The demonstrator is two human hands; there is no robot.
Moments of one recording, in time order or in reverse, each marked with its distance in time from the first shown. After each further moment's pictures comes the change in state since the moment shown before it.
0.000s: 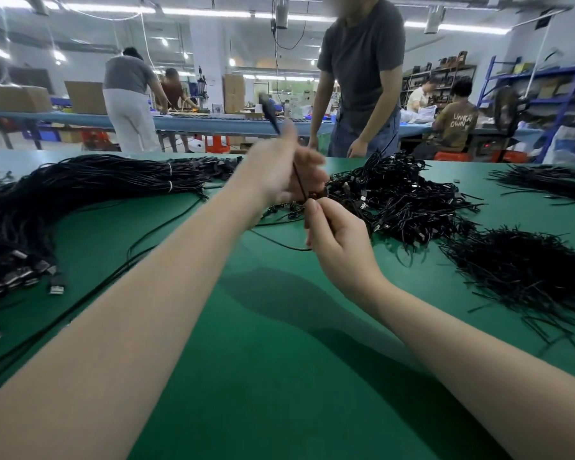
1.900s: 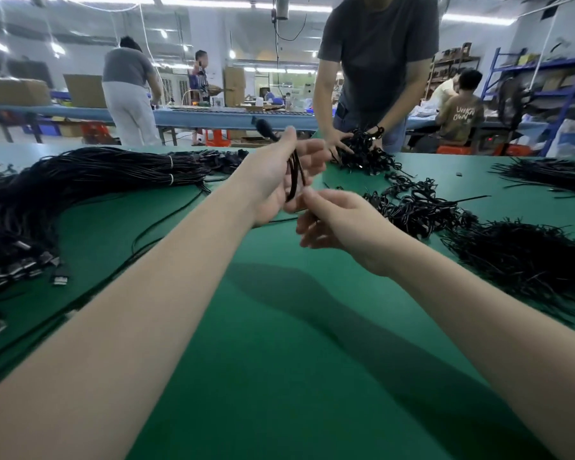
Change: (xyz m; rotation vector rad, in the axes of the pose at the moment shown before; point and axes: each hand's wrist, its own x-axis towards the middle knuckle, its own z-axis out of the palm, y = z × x) left_hand 0.005 -0.012 0.002 -0.375 -0.027 -0.167; right_hand 0.021 -0.021 -0.019 0.330 -0.414 0.494
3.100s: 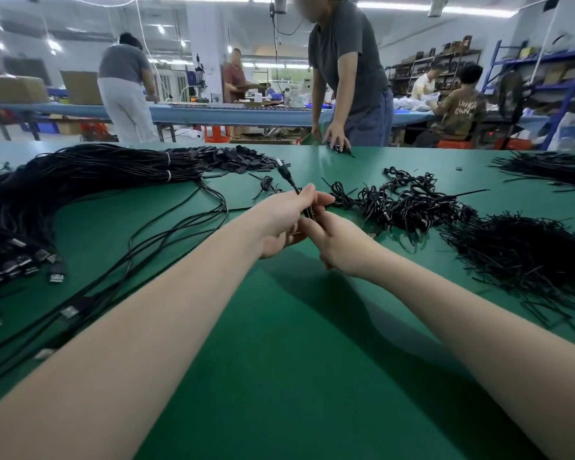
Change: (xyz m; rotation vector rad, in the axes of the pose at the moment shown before) left_hand 0.008 -0.053 0.003 0.216 0.015 -0.225; right_hand 0.006 0.032 -0.003 -0.652 0.094 -0.034
